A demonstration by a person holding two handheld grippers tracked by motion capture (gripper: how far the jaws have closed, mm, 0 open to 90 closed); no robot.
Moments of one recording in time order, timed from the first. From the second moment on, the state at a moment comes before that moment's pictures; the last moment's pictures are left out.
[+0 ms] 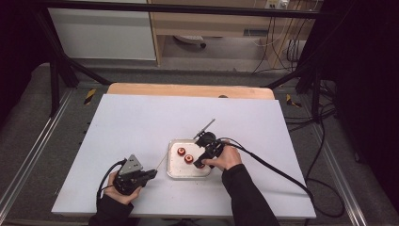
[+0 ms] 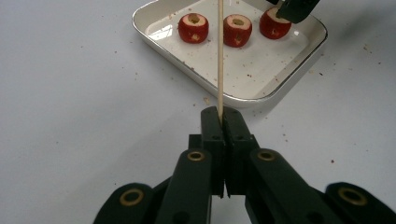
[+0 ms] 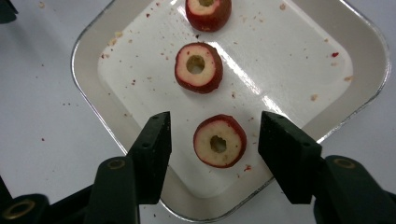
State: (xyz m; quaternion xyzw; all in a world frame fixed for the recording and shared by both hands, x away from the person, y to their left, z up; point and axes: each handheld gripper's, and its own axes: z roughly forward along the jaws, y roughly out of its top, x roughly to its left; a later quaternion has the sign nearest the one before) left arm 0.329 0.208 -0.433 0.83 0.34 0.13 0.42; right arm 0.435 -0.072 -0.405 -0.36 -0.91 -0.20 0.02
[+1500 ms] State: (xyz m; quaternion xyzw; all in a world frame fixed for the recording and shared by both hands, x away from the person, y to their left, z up) left arm 0.326 0.205 -0.433 0.82 0.35 0.14 0.43; right arm 0.412 -0.101 -0.382 -0.43 -0.79 -0.45 0.02
